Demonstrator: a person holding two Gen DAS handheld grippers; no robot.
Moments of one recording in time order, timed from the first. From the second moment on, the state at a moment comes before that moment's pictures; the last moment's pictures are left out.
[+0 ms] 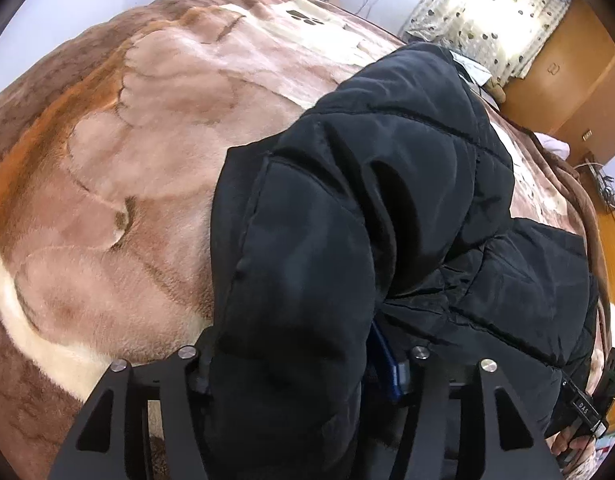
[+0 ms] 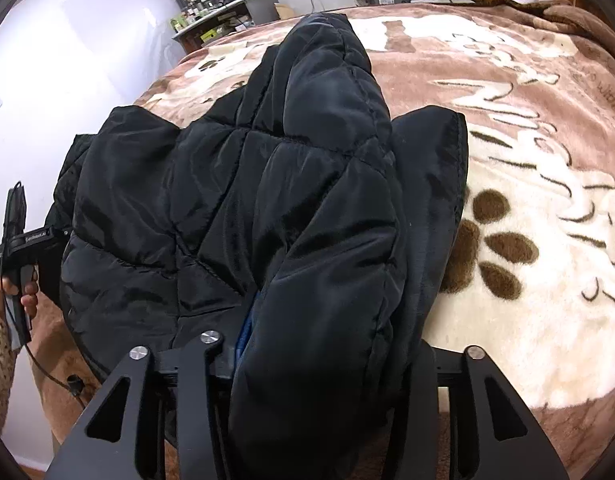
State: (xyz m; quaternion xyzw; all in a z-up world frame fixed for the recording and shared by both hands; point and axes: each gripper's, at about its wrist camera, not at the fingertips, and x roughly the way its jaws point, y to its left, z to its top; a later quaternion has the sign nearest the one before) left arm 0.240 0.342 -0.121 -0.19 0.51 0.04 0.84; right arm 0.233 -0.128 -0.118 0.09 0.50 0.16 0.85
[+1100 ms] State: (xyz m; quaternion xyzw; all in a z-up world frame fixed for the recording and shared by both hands) left arm 0.120 0.288 -0.020 -0.16 0.43 0.05 0.89; right arm 0.137 -0.093 -0.033 0.02 0.40 0.10 0.91
